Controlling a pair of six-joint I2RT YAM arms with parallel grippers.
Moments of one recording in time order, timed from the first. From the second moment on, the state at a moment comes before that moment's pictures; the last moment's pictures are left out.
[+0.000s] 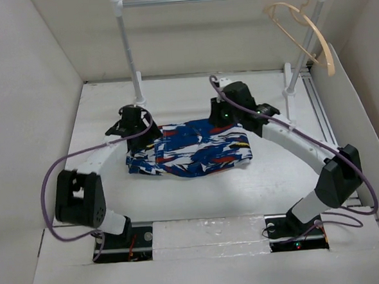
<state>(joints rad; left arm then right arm) -0.23 1.41 0.97 -0.43 -0.01 -0.73 0.66 1.58 1.40 -0.40 -0.09 0.30</state>
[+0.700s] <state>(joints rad) -0.11 1.47 0.81 -0.35 0.04 -0.73 0.40 1.55 0.84 -0.34 -0.08 0.36</state>
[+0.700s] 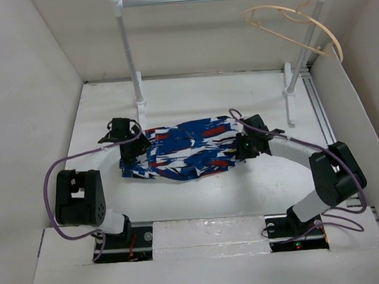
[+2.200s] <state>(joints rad) -0.69 1.47 1.09 -0.37 0.02 -0.60 -0.43 1.99 2.36 -0.72 -0.74 -0.07</state>
